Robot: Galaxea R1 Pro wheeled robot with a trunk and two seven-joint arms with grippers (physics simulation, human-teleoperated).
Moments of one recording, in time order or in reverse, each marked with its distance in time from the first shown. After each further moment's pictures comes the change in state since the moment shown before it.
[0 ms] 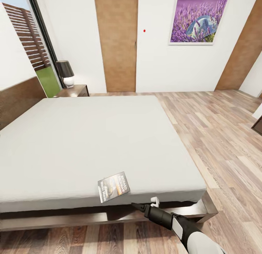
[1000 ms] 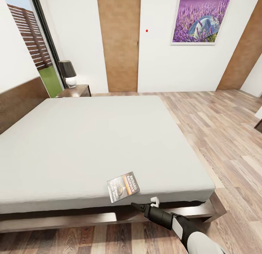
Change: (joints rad) left arm 0.000 0.000 -0.002 0.000 0.000 0.000 0.000; right arm 0.000 0.000 0.001 0.000 0.000 0.002 0.000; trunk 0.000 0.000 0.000
